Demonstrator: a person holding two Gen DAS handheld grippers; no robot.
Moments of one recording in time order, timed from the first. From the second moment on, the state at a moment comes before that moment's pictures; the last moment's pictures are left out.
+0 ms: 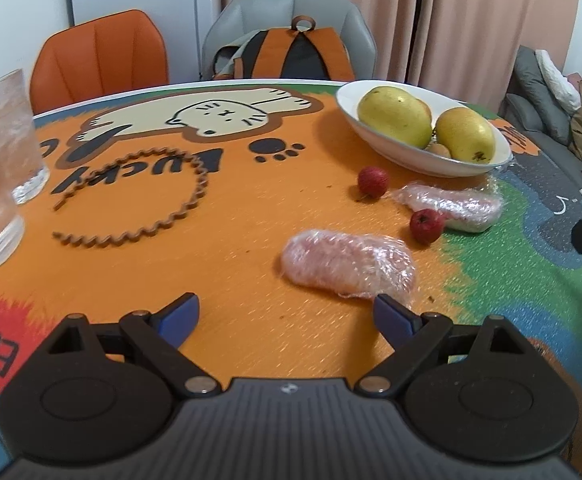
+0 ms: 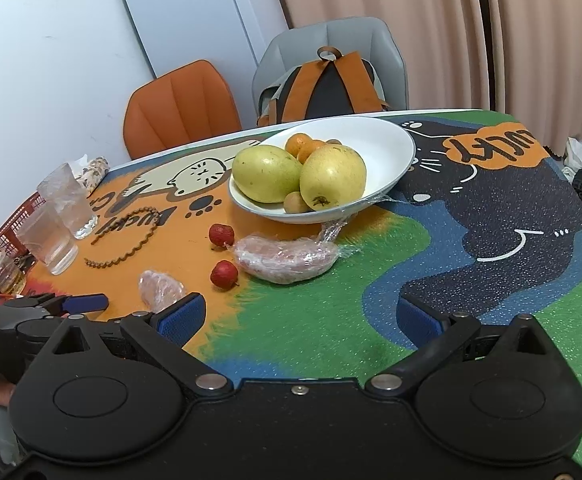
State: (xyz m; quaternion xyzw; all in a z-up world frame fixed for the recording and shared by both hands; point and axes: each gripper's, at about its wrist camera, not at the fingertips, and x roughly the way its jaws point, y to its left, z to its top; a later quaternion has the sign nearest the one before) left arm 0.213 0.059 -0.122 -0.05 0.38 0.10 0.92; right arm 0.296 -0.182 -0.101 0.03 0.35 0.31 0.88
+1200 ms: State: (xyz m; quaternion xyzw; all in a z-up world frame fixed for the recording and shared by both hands) left arm 0.229 0.043 -0.121 -0.07 0.34 0.10 0.93; right arm 0.314 -0.153 -0.110 0.01 0.35 0.30 0.89
